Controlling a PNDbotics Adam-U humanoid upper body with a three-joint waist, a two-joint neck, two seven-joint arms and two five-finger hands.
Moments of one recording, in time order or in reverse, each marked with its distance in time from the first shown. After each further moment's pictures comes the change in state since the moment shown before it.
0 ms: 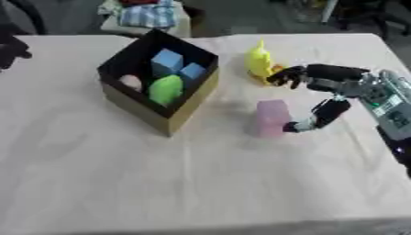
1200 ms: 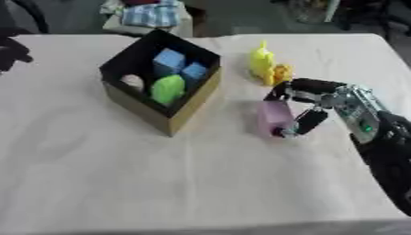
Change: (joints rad) left arm 0.000 -0.009 0.000 0.000 0.000 0.004 -0.010; right arm -0.036 0.093 -0.050 0.179 0.206 -0.059 -0.113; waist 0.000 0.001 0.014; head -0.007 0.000
